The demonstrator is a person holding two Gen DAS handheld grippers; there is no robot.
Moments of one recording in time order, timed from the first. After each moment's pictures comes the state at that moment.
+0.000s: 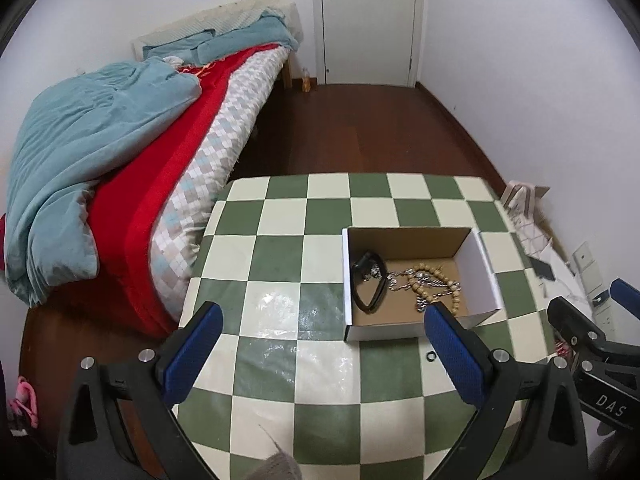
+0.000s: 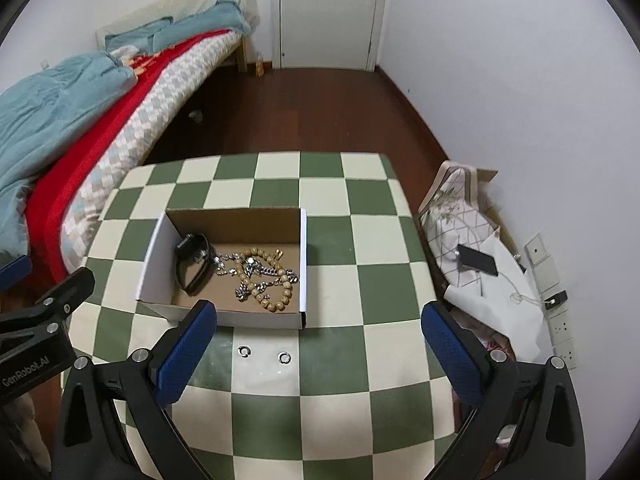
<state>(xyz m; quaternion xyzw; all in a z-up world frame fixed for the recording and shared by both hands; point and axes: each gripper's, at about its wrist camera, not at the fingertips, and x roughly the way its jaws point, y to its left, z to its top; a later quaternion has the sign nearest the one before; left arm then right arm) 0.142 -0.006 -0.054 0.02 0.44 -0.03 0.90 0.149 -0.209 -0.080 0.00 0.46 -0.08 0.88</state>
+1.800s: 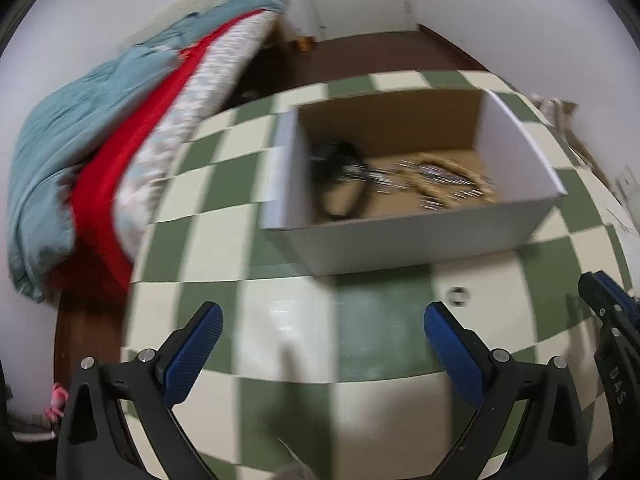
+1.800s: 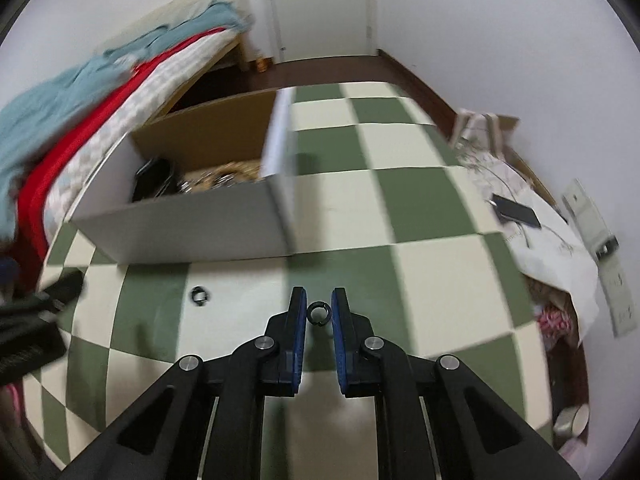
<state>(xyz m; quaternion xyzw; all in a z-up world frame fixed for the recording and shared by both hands) 0.143 -0.083 -0.190 0.12 0.50 0.00 0.86 0.117 -0.241 -0.231 0.07 0.46 -0.06 0.88</state>
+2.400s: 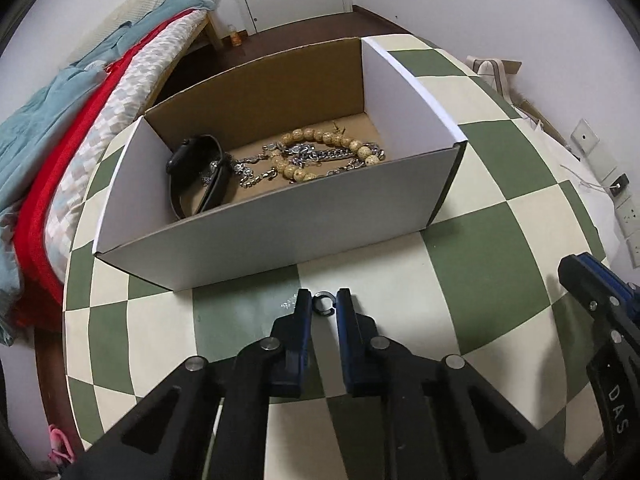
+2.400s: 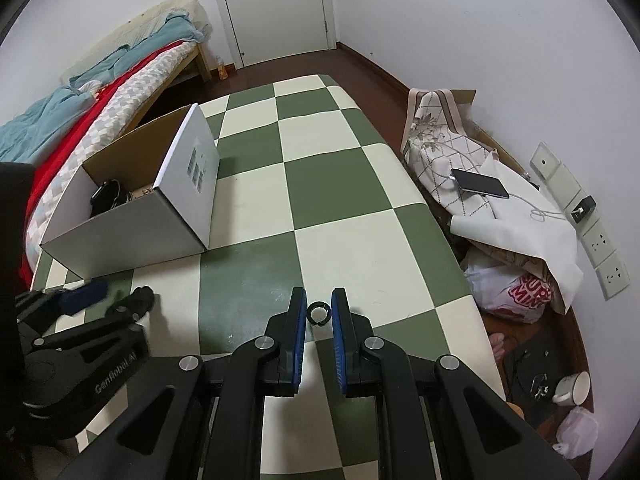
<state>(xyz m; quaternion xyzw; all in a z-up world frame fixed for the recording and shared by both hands) 0.147 -0.145 -0.217 0.14 0.52 -0.09 0.84 0.104 -0.295 -0.232 0.11 0.46 -0.11 0.87</state>
